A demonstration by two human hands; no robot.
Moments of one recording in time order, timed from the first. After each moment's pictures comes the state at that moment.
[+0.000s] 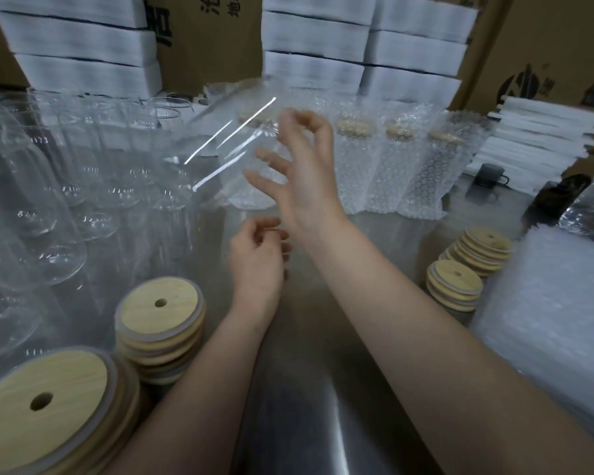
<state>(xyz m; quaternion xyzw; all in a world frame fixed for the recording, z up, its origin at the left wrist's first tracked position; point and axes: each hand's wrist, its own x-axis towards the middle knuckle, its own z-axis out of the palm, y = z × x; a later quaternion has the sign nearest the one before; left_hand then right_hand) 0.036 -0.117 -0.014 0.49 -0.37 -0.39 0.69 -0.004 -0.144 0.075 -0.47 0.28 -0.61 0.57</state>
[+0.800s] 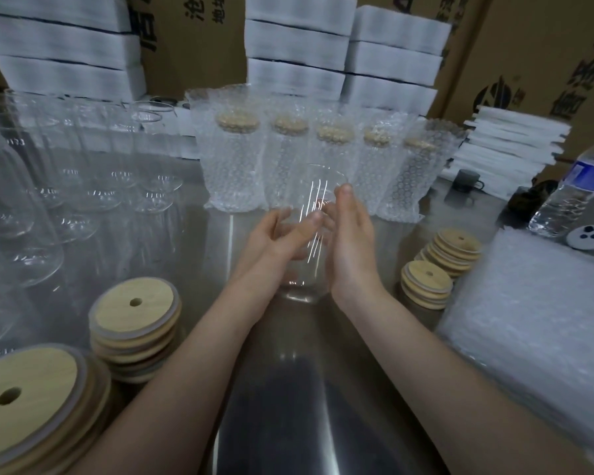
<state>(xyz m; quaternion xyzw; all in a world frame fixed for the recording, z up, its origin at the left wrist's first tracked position) 0.024 -0.089 0.017 0.43 -0.51 -0.51 0.54 -0.081 -0.124 0.021 -0.44 0.38 -0.67 0.46</state>
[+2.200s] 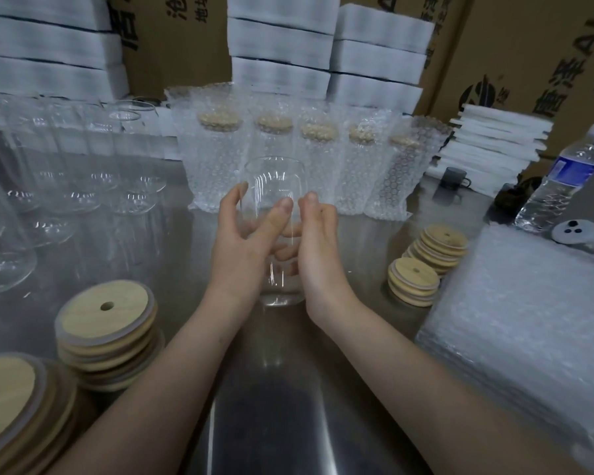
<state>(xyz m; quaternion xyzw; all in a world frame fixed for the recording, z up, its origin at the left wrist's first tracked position) 0.017 -0.091 0.012 0.40 -0.47 -0.43 0.66 -0.073 -0.106 0.013 -0.54 0.44 -0.56 0.44</state>
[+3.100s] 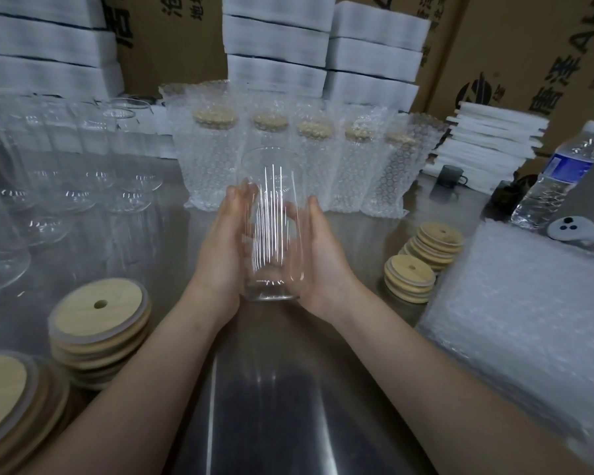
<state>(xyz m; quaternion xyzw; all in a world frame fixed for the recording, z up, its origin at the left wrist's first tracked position) 0.026 -0.099 0.010 0.31 -0.43 -0.55 0.65 -0.084 -0.108 0.018 -0.40 0.34 -0.49 0.70</state>
